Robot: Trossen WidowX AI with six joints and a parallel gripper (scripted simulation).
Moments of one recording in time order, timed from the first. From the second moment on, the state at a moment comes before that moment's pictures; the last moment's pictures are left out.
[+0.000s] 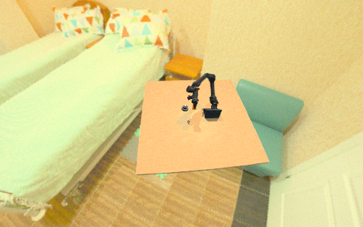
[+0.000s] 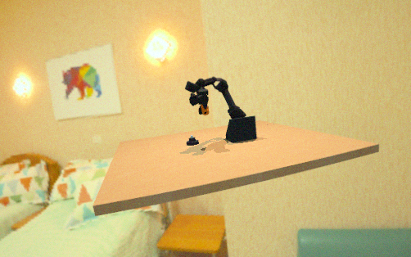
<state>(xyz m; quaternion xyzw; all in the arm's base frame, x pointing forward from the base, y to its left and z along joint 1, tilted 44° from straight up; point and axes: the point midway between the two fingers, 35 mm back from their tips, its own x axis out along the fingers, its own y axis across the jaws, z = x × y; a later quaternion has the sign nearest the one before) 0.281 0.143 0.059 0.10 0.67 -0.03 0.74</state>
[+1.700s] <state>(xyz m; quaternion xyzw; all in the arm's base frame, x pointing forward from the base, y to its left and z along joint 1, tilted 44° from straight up) 0.292 0.075 -0.057 -0.17 0.65 -0.33 0.67</state>
